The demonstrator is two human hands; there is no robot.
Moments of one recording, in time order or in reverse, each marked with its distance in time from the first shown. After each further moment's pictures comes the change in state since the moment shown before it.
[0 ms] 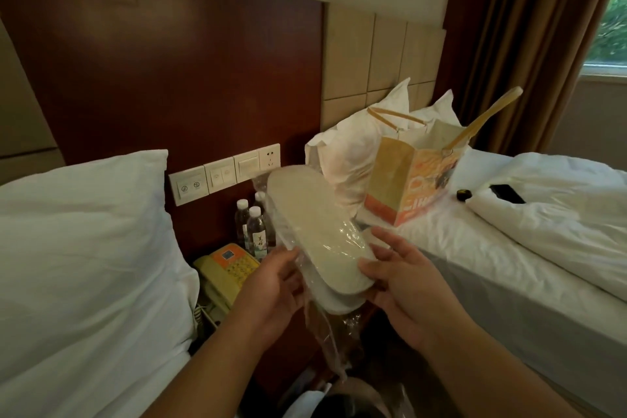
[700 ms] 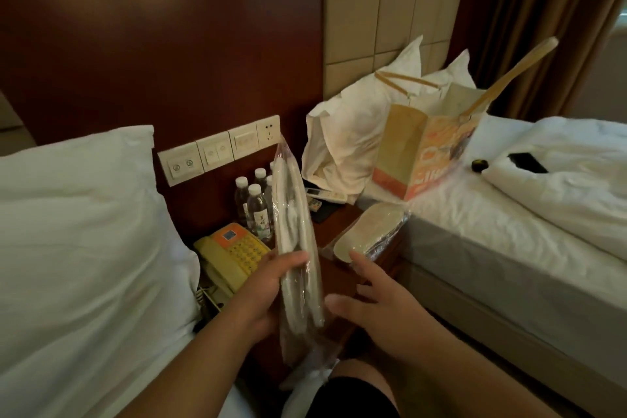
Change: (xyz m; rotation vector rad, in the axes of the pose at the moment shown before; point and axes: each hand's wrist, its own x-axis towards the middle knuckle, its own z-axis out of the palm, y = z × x) left_hand 0.032 -0.020 -0.042 0.284 0.153 -0.205; right_hand 0.013 0.048 -0.022 -0.828 -0.167 0.066
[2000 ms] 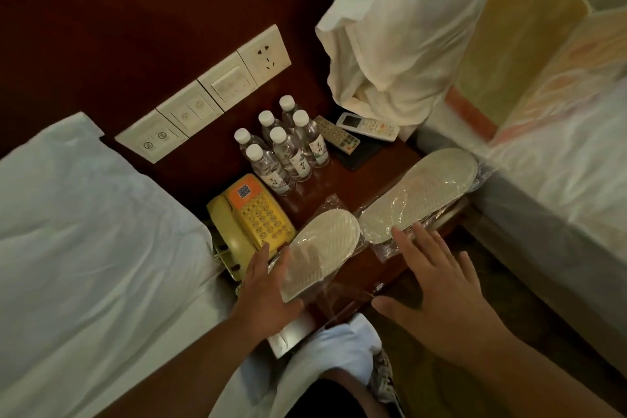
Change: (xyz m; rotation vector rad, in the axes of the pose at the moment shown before) left_hand 0.100 -0.022 0.001 1.503 0.315 -0.270; right_hand 0.177 0.047 -0.143 -0.710 -0.269 -0.065
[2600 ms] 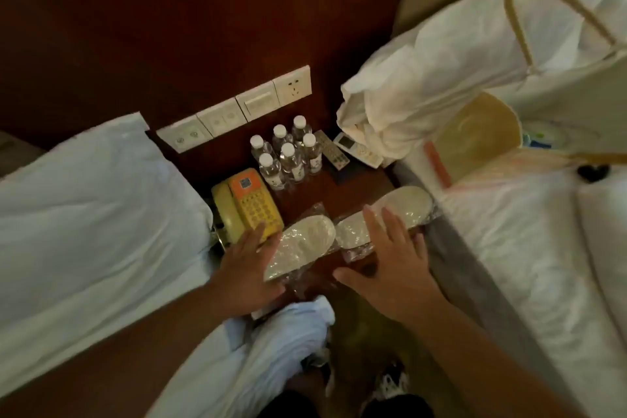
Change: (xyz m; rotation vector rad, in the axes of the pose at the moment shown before) left_hand -0.057 0.040 -0.146 0.002 -0.161 0.117; right_hand 0.010 -0.106 -0.132 -0.114 -0.124 0.015
